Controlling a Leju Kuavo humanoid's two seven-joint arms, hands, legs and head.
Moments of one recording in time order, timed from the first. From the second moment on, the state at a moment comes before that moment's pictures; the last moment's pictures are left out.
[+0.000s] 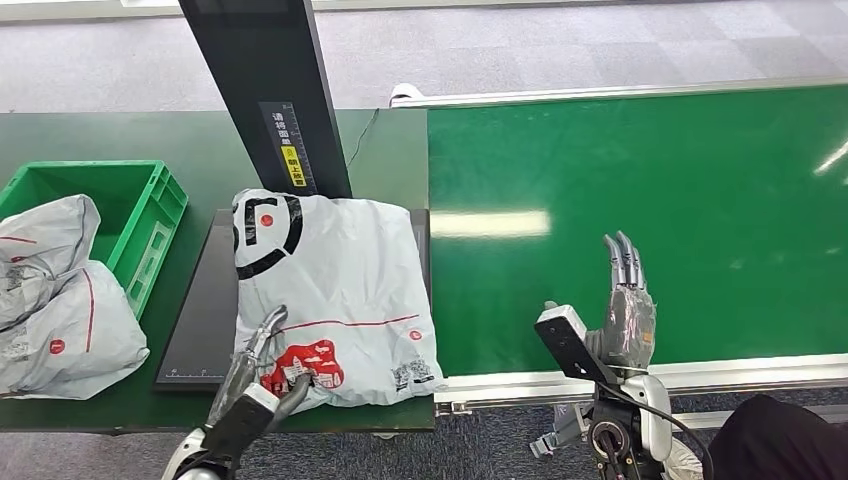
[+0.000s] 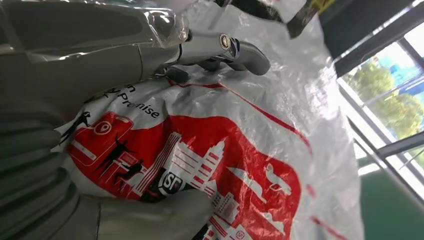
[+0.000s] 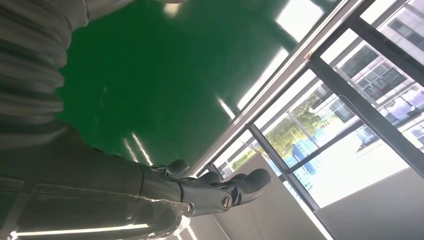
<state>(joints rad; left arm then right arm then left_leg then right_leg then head) 0.01 -0.07 -0.11 -1.19 -0.62 0.00 -0.54 -0.02 0.04 -0.04 -1.26 0.86 -0.37 -0.24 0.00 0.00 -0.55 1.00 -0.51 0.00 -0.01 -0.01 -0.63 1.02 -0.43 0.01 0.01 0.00</state>
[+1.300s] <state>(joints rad) -0.15 -0.06 -0.16 -0.93 -0.69 0.12 -0.53 0.01 0.04 -0.03 -1.33 0.85 -0.36 -0.25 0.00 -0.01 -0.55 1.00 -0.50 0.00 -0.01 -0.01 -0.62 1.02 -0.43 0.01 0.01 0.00</state>
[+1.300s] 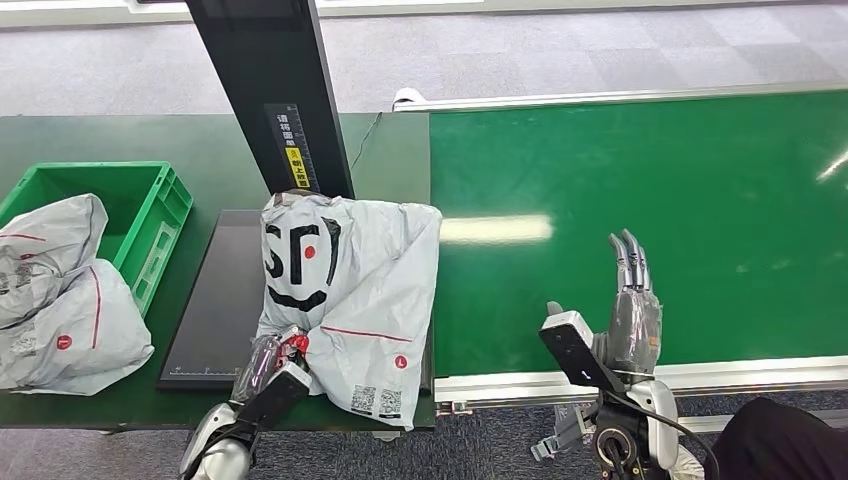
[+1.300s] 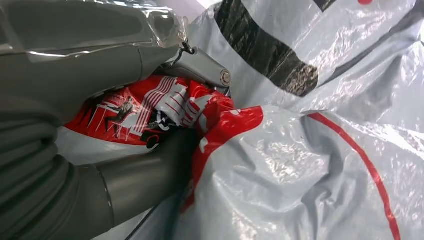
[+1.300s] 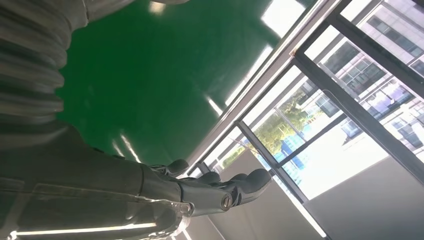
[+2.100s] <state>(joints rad) -0.03 -0.04 0.01 -1.34 -0.54 0.13 -0.59 0.03 0.05 -0.01 -1.33 0.83 -0.37 -0.25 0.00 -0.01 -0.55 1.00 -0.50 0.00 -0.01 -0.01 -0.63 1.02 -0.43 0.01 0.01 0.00</state>
